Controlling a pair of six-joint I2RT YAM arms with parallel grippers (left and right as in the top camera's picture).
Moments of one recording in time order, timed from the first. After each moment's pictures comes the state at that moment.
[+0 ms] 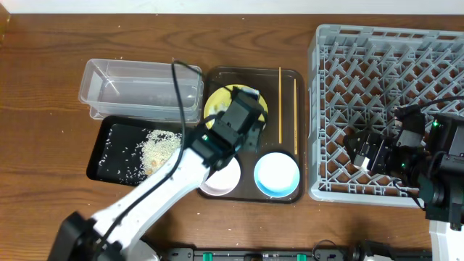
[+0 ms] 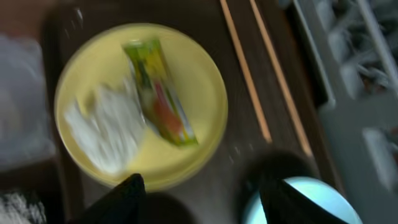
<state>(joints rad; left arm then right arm) -0.70 1.50 1.08 -0.50 -0.15 -0.37 -0.16 0.95 1.12 -1.13 -0.43 0.20</state>
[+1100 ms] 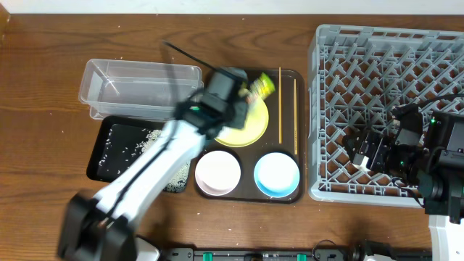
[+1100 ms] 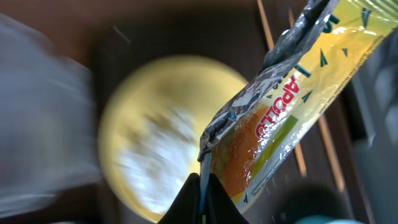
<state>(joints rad) -0.51 1.56 1.22 -0.58 -0.05 -0.29 -0.16 0.97 1.12 -1.14 -0.43 0.20</state>
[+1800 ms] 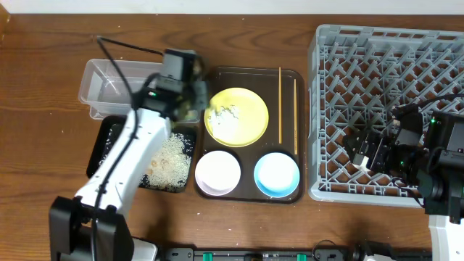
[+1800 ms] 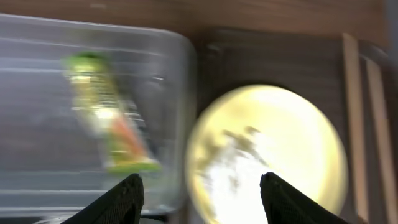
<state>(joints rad) -0.32 1.58 1.23 -0.60 -0.01 -0.29 -0.16 0.97 1.12 -1.14 -0.43 0.20</state>
